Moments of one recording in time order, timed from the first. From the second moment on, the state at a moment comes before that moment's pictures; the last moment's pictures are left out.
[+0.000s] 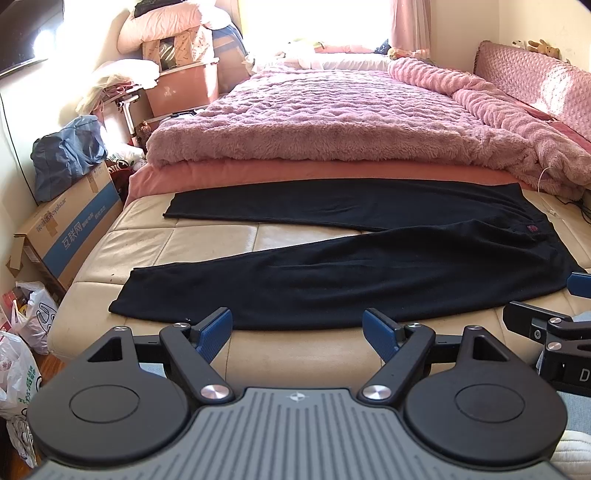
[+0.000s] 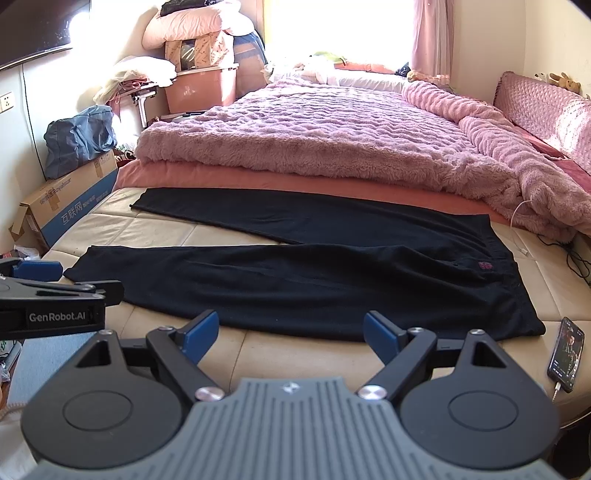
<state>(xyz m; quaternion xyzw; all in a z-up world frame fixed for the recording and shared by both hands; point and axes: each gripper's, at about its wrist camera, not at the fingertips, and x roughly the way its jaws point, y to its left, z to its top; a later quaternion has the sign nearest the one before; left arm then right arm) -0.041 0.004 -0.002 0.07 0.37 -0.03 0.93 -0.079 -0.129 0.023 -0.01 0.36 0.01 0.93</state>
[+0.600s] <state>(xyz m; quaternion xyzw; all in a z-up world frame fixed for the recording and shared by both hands) -0.041 0.004 -0.002 0.07 0.37 -0.03 0.93 -0.079 -0.128 0.023 -0.01 0.36 0.02 0.93</state>
